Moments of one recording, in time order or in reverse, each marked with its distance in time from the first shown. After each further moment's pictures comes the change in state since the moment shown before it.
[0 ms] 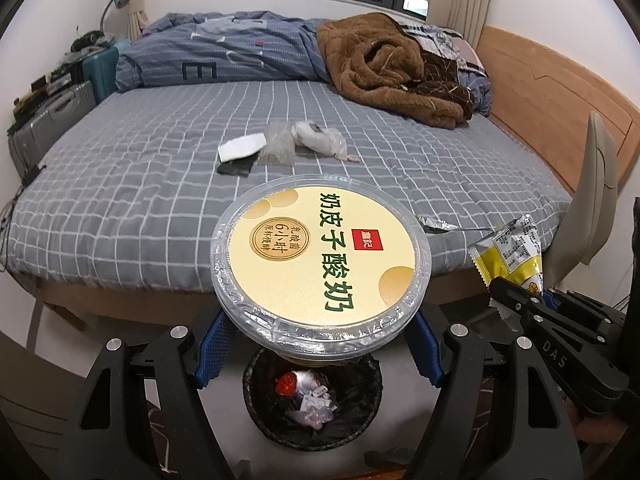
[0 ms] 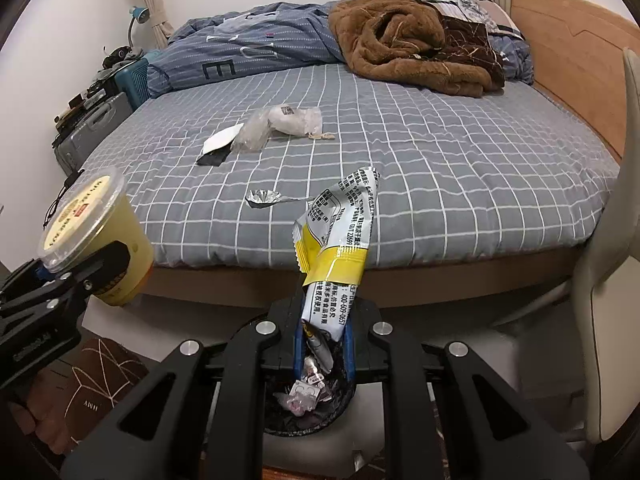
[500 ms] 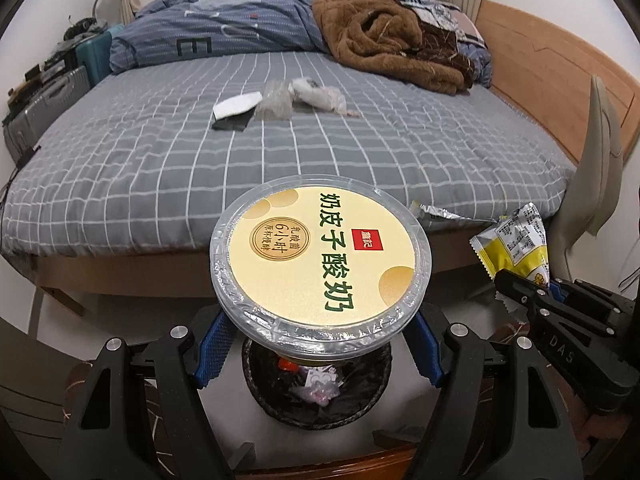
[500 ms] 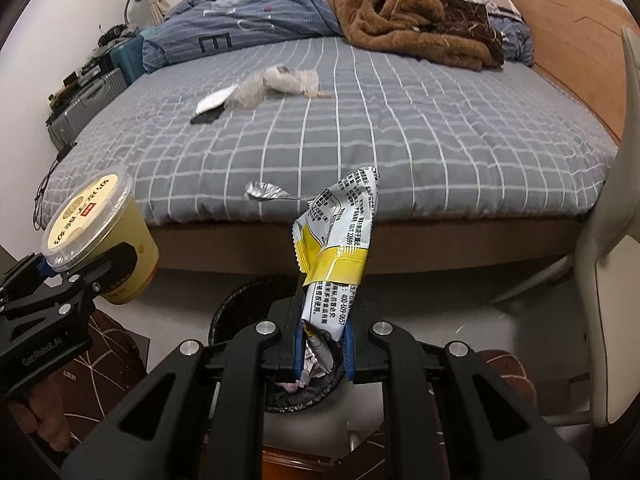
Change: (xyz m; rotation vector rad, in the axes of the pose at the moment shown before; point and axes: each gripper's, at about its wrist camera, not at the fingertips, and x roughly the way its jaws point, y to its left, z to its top) left arm 0.027 0.001 -0.049 0.032 0.079 0.010; right arm 0.028 -0.003 -0.046 -0.007 0.083 -0.027
